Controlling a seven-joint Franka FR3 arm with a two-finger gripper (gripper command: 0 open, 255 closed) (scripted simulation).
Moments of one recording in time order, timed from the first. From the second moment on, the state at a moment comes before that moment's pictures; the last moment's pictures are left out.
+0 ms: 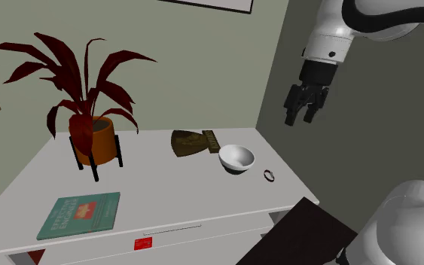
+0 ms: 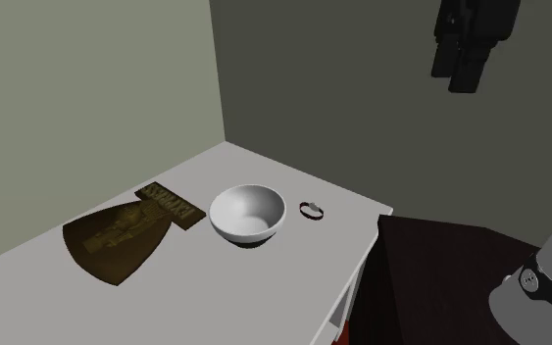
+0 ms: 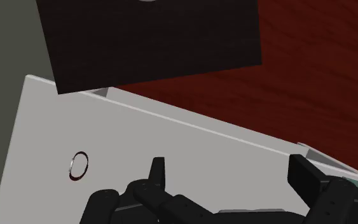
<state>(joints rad) -0.02 -0.77 0.01 -2.33 0.11 1.52 0.10</state>
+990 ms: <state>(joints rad) -0.06 -0.44 -0.13 -2.37 0.05 1.86 -0.09</state>
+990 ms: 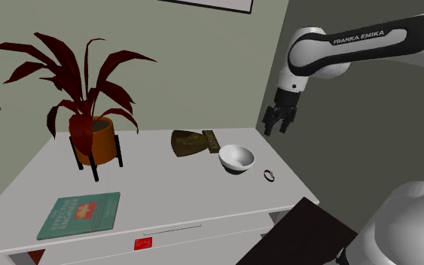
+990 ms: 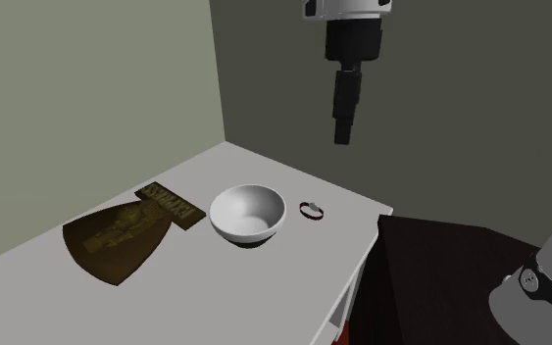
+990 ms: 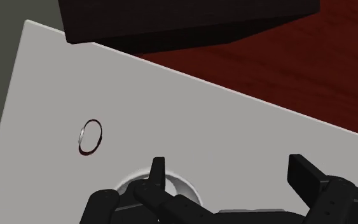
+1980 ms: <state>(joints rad) -0.11 0.11 -0.25 -2.12 0.16 2.13 -0.35</state>
